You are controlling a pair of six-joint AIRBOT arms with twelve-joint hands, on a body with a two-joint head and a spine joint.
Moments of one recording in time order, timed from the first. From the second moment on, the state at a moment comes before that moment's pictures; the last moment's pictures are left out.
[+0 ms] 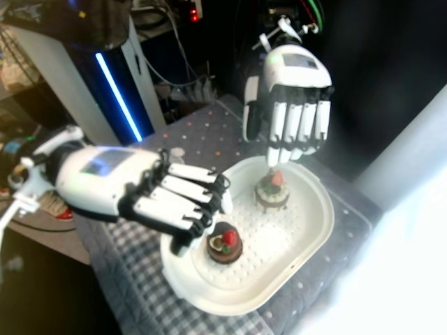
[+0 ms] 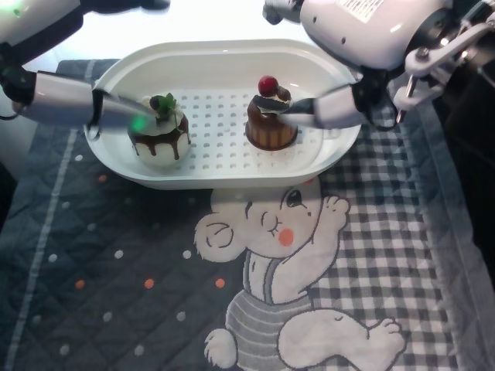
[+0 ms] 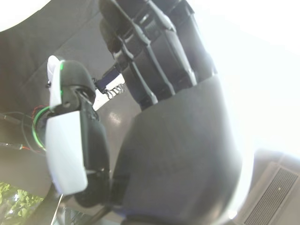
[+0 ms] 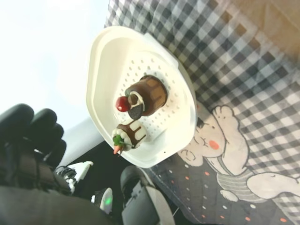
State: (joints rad) left arm 0.52 -0.92 1.04 -0.08 -0.59 1.27; right arm -0.53 -1.00 1.03 0.19 0.60 -1.59
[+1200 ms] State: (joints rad) left arm 0.50 -1.10 1.22 -0.15 -0.33 1.27; right arm -0.53 -1.21 1.23 0.42 0.48 -1.59
